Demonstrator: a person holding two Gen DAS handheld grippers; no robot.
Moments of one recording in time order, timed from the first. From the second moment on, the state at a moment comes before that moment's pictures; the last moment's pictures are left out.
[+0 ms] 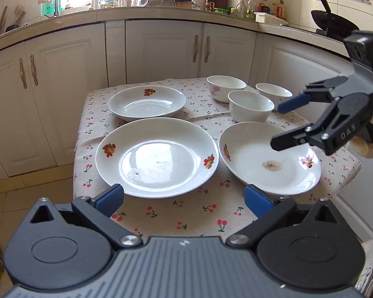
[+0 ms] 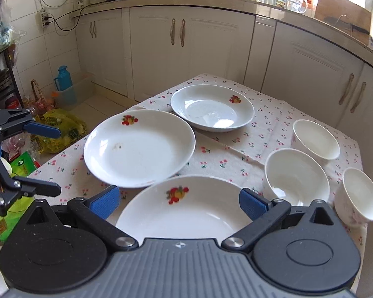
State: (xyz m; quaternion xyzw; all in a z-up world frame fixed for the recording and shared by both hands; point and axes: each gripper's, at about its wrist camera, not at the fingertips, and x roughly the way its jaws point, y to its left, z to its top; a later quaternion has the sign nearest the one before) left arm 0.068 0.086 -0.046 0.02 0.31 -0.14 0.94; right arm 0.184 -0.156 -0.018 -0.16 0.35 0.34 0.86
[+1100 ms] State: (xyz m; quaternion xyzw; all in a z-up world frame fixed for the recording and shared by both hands) left arm 0.103 0.000 -0.040 0.11 0.34 -0.19 0.91; right arm 0.130 -0.227 -0.100 -0.14 0.36 0.32 0.87
